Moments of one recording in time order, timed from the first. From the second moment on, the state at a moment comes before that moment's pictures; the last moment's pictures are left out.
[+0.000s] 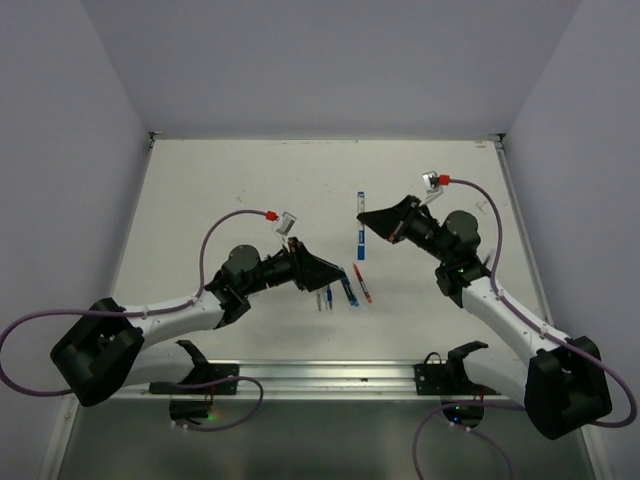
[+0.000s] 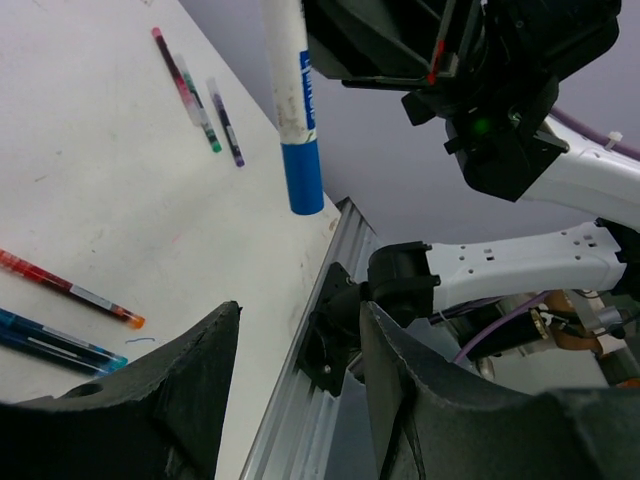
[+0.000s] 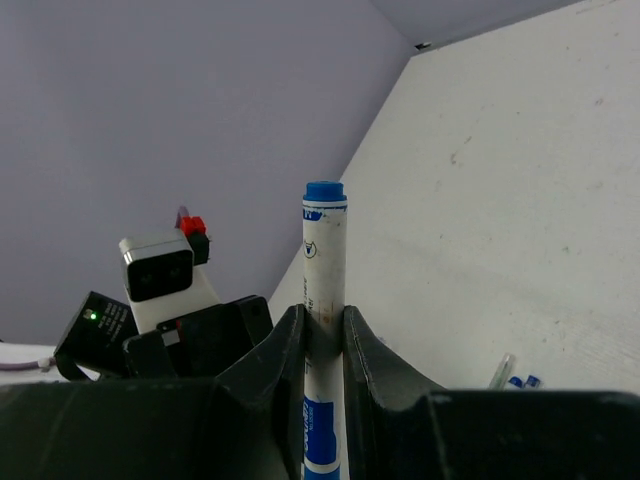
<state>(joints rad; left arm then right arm) -0.76 1.21 0.43 0.80 0.44 -0.87 0.35 1.08 0.58 0.57 -0.52 0.90</state>
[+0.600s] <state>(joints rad) -0.81 1.34 0.52 0.89 0.43 -0.89 0.37 1.04 0.52 0.55 -0.54 0.95</state>
